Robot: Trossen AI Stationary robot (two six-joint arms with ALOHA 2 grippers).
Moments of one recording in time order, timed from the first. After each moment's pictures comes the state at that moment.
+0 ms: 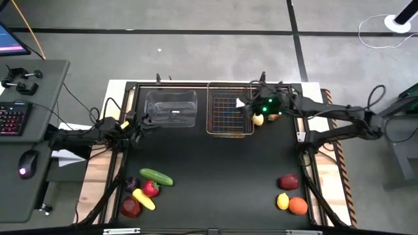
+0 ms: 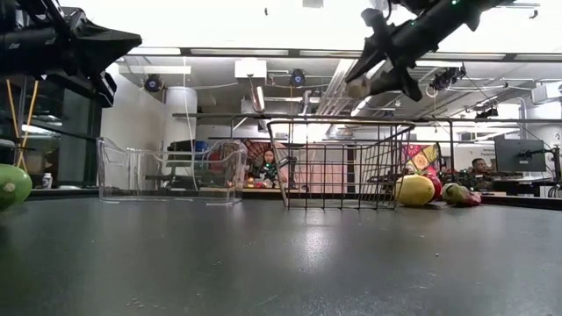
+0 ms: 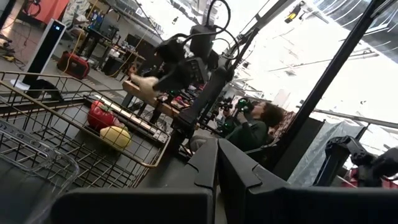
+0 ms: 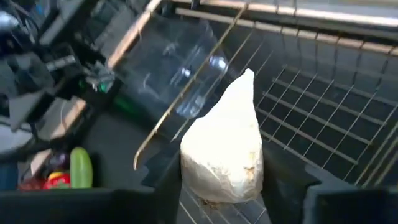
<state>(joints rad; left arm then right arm) 0.04 0.02 0.01 0.22 -0.06 -0.54 -0.33 1.16 0.87 -0.30 0.00 0.70</state>
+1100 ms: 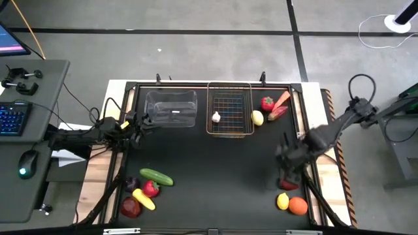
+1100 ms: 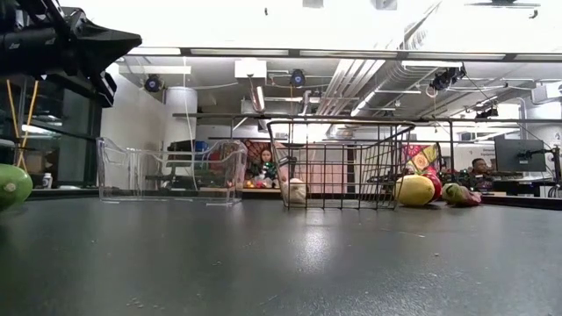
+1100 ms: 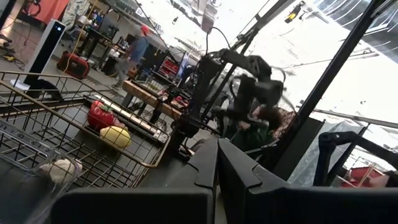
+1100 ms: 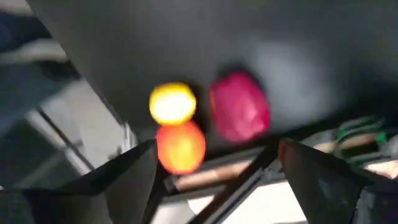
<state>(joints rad) 0.04 0.02 0.01 0.22 -0.06 -0.54 0.58 1.18 1.12 -1.36 -0.28 1.07</state>
